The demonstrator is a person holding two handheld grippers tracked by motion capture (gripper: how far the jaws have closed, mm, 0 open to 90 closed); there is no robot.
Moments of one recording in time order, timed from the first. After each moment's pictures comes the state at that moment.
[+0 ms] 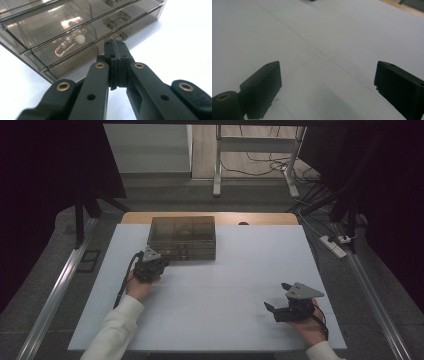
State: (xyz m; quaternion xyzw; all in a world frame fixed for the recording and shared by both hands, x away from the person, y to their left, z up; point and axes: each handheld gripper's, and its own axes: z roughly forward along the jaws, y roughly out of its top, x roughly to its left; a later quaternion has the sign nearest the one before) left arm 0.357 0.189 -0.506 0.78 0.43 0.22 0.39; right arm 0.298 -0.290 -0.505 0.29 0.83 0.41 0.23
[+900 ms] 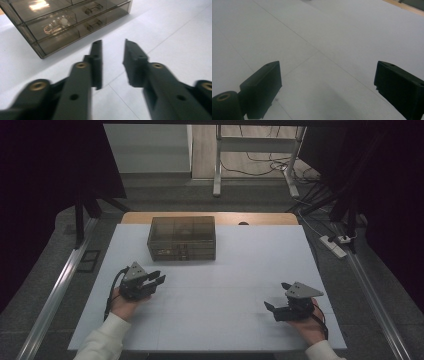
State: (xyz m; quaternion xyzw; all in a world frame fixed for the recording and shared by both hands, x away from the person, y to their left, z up) left arm 0.293 0.210 -0.500 0.78 0.41 0.19 0.43; right arm 0.301 -0.291 -0.507 0.30 0.83 0.41 0.23
